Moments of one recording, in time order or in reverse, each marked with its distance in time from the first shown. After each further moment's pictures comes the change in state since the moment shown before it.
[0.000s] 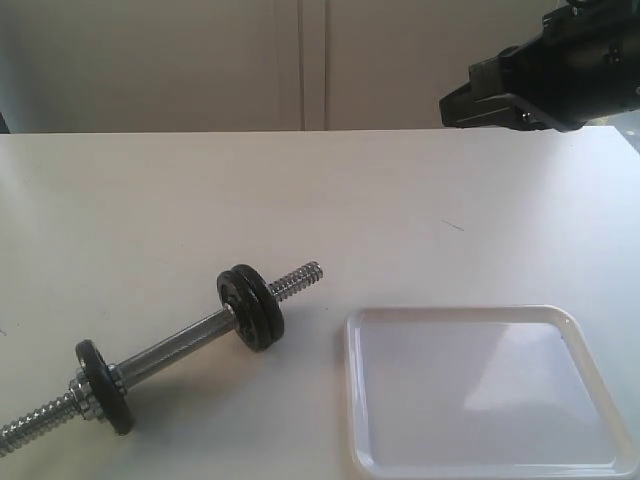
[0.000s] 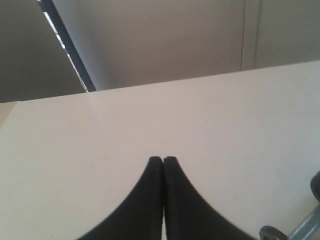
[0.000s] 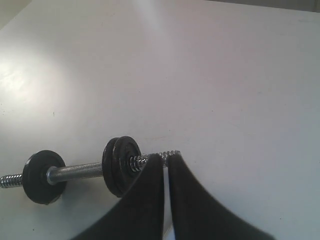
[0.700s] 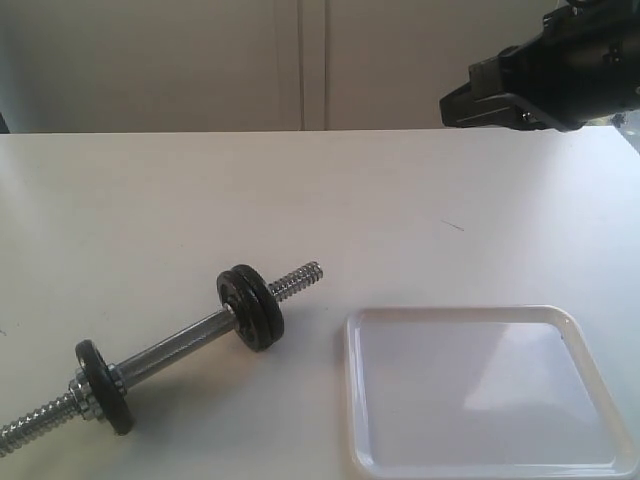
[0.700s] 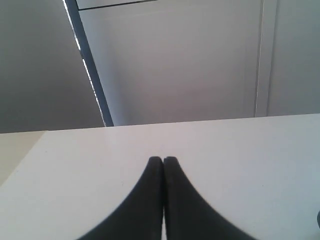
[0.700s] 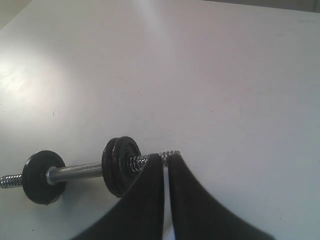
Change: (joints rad) left arm 0.057 -0.230 0.019 0.000 0.000 0.000; right arm 0.000 0.000 0.000 0.000 -0.002 0.002
